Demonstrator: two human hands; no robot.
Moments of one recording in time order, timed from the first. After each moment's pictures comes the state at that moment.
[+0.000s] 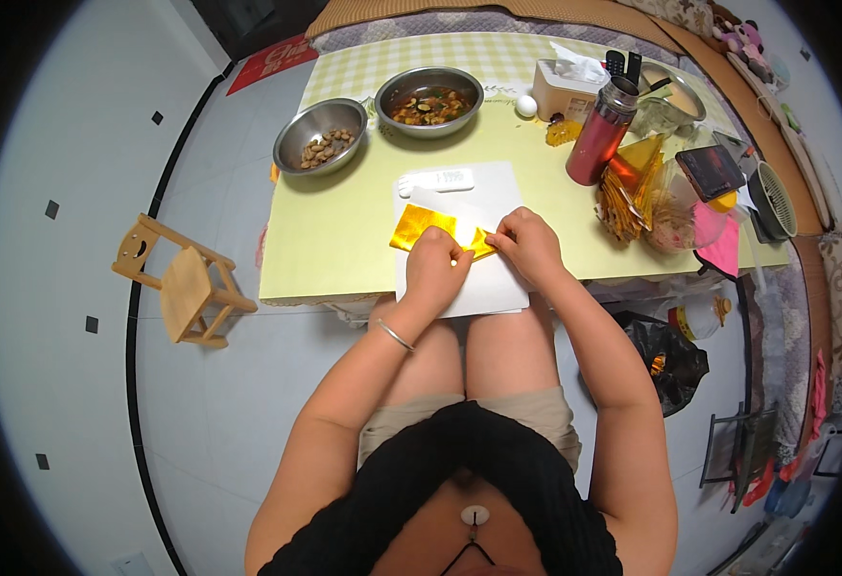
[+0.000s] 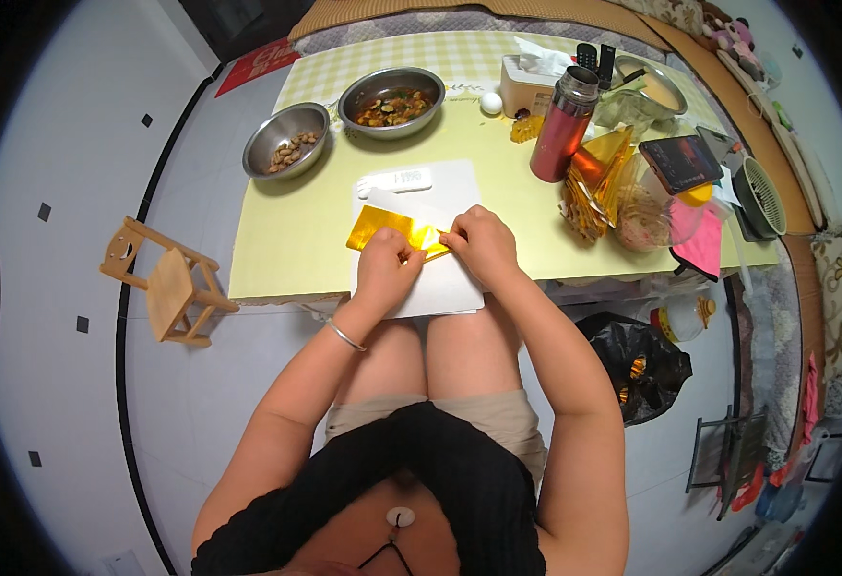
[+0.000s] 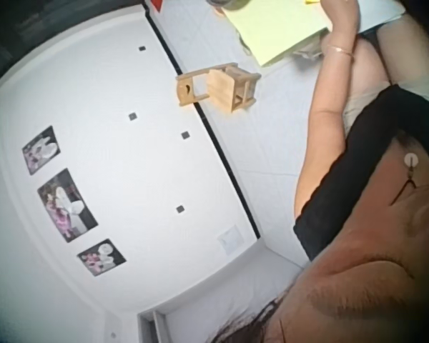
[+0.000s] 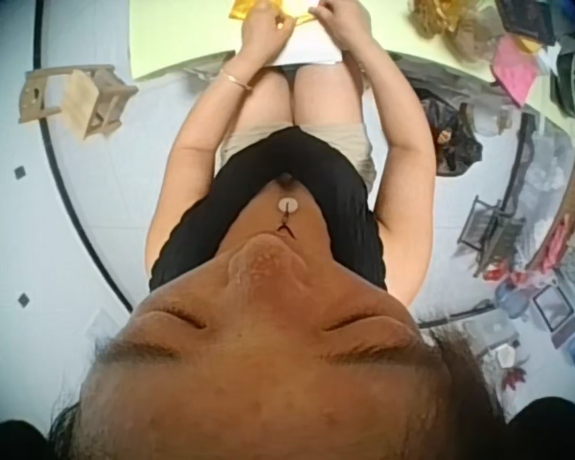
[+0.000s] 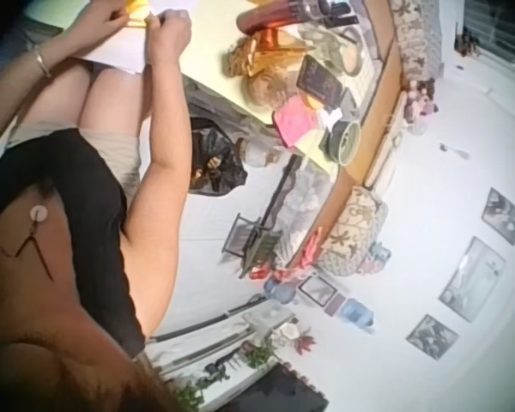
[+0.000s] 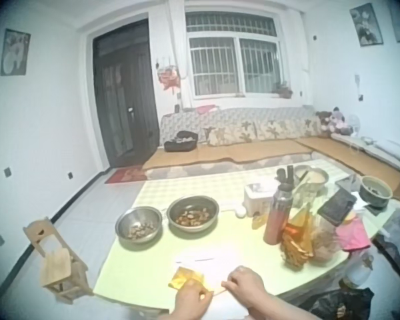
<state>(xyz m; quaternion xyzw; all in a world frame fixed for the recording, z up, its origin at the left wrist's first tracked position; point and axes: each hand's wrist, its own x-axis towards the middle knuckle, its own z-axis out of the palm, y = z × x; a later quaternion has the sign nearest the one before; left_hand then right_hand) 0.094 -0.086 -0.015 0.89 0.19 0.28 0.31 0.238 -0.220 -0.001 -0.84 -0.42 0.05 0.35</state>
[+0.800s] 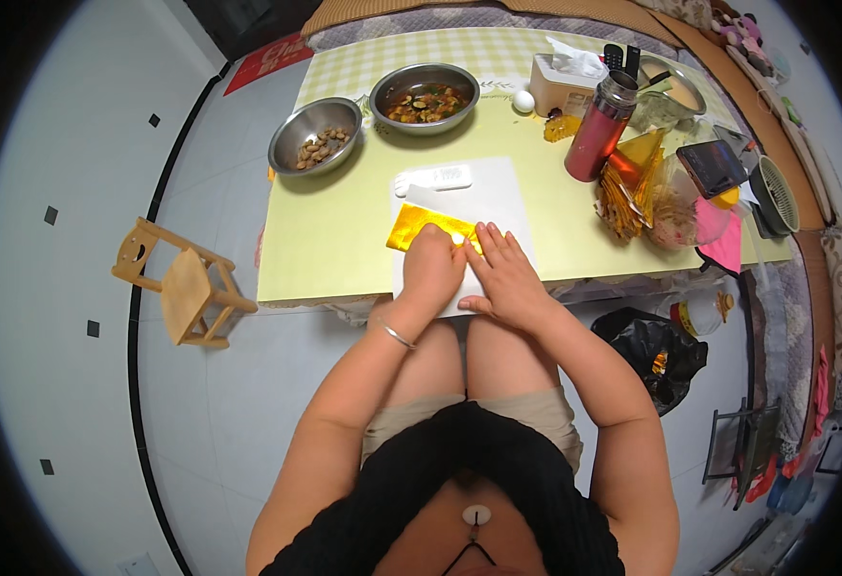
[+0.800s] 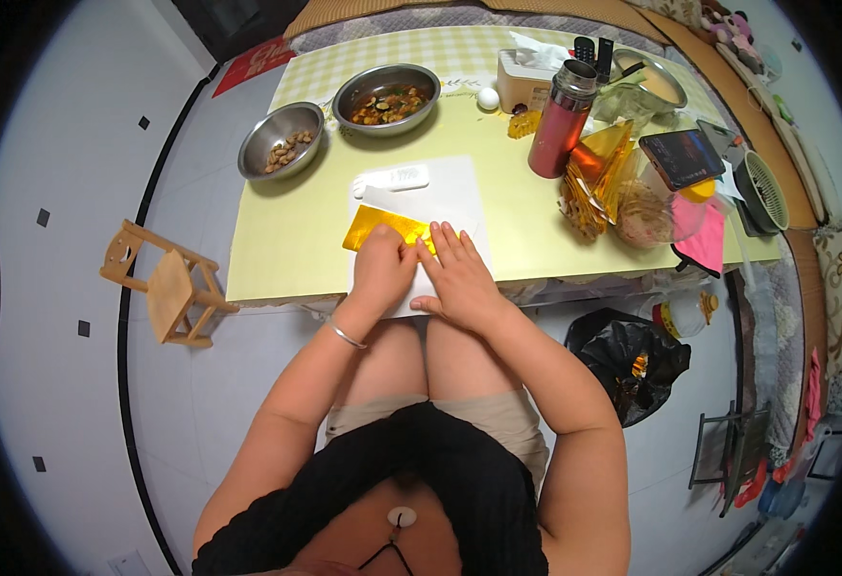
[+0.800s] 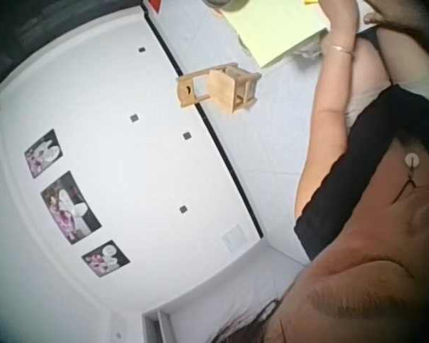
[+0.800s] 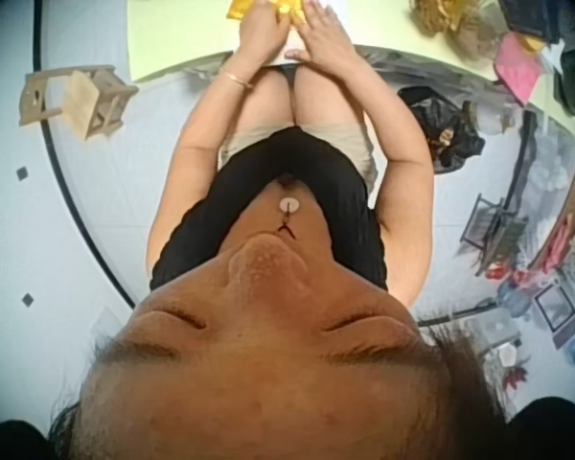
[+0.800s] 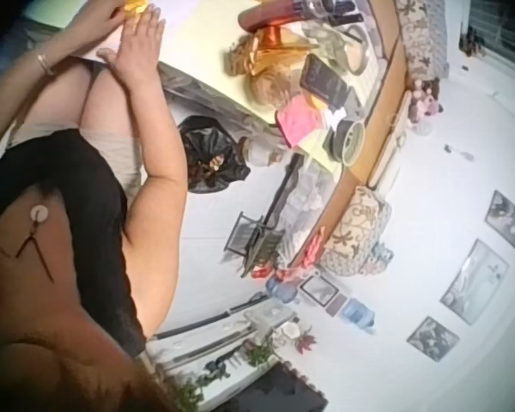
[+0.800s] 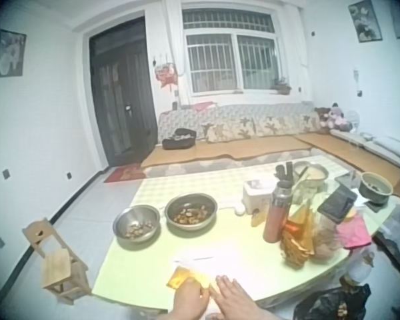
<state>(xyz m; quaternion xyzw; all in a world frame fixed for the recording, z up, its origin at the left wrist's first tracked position) 0.099 -0.082 -0.019 0.90 0.19 0.28 0.26 0.192 -0.237 -0.018 -0.77 -0.61 0.00 0.17</state>
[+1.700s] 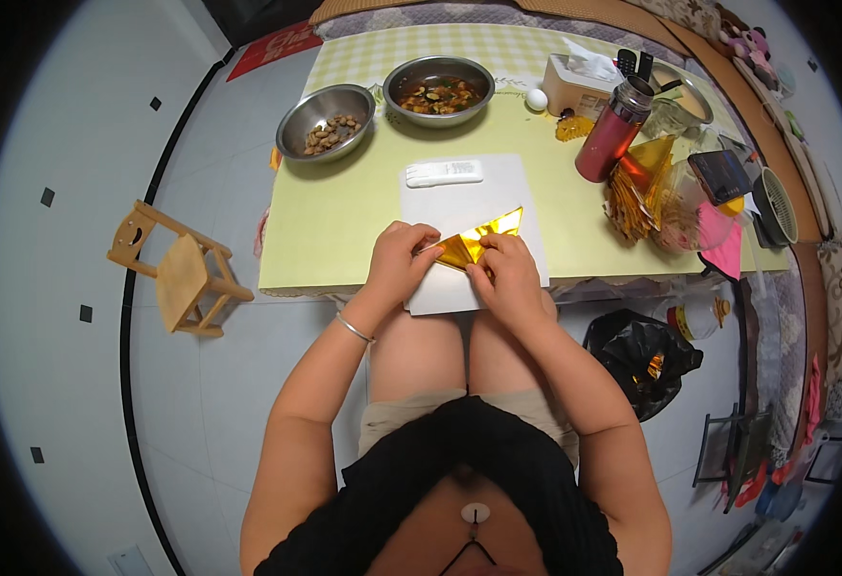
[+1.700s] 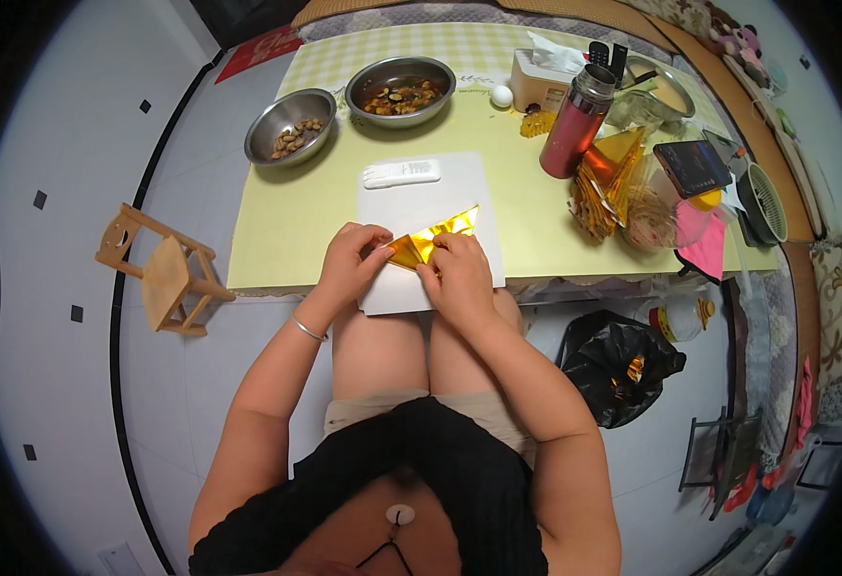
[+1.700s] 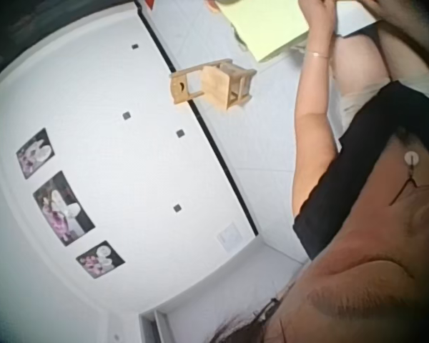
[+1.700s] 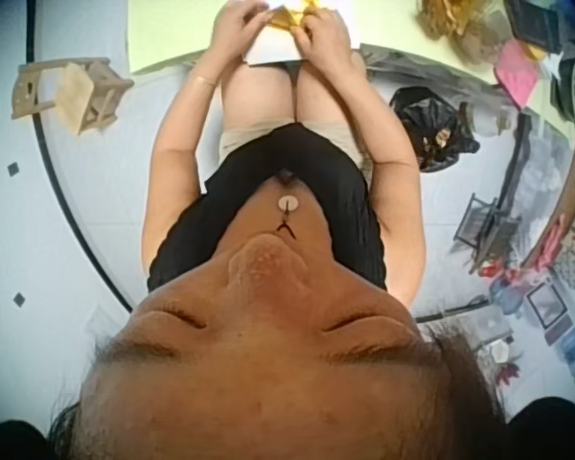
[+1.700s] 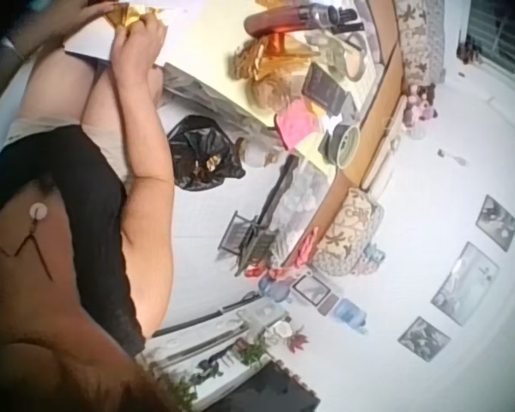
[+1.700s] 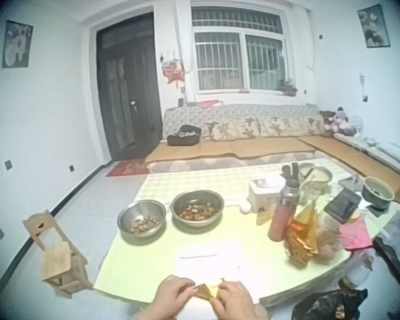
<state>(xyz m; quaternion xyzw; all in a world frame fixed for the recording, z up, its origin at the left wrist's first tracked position) 0.049 -0.034 -0.003 0.88 0.13 0.26 0.38 0.164 -0.218 -0.015 -0.76 -0.49 -0.06 0.42</state>
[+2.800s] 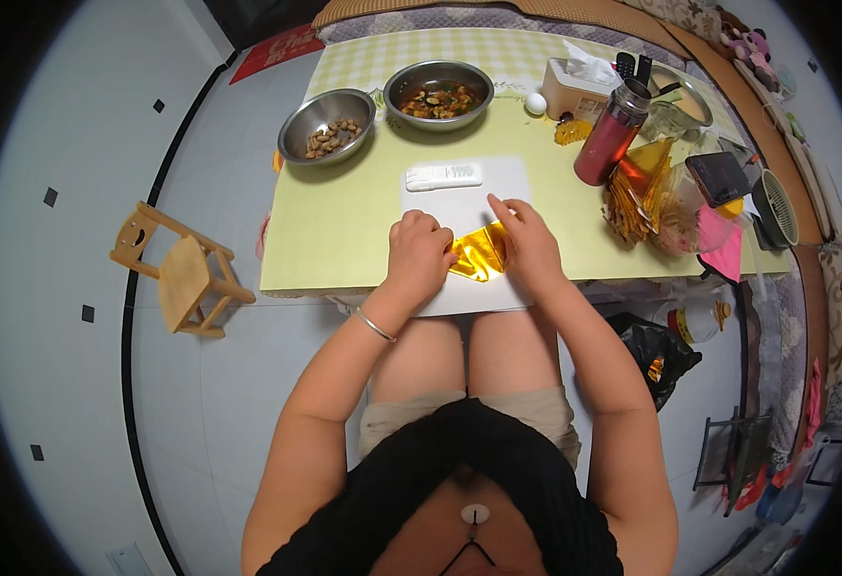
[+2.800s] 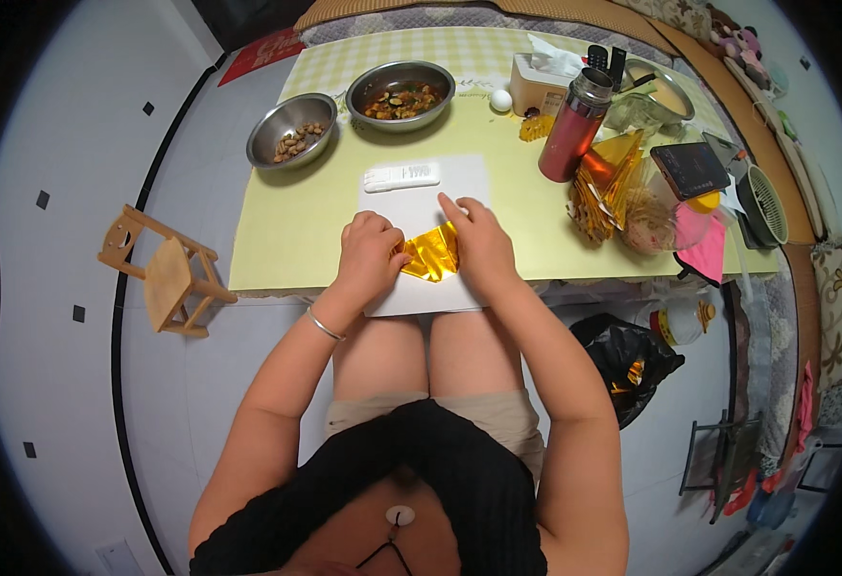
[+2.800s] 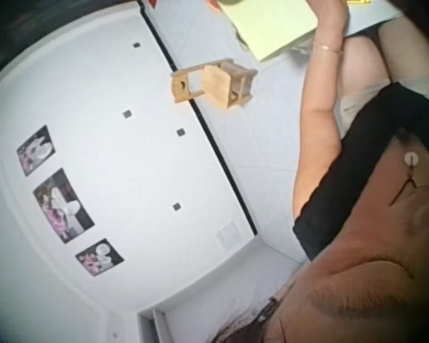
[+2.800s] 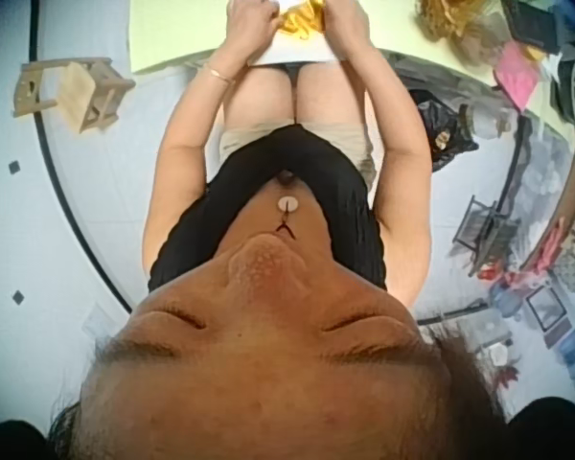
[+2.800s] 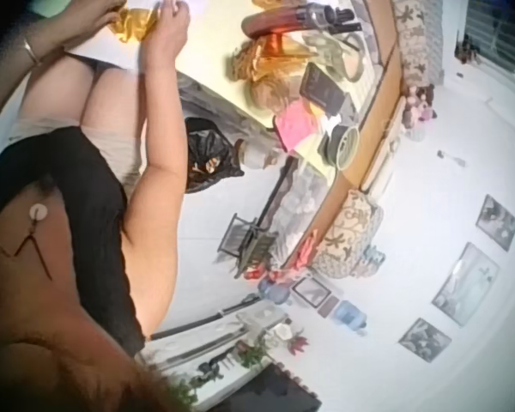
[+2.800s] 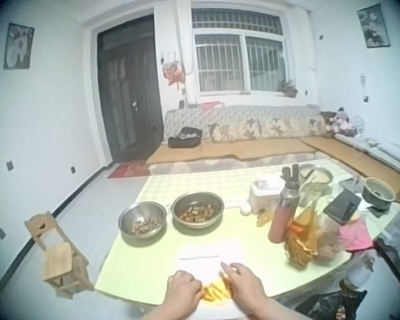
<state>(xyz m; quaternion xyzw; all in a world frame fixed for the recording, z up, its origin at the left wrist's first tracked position) 0.071 -0.057 0.013 0.96 0.12 0.21 0.15 0.217 -0.217 0.005 -0.79 -0.51 -0.09 0.34</state>
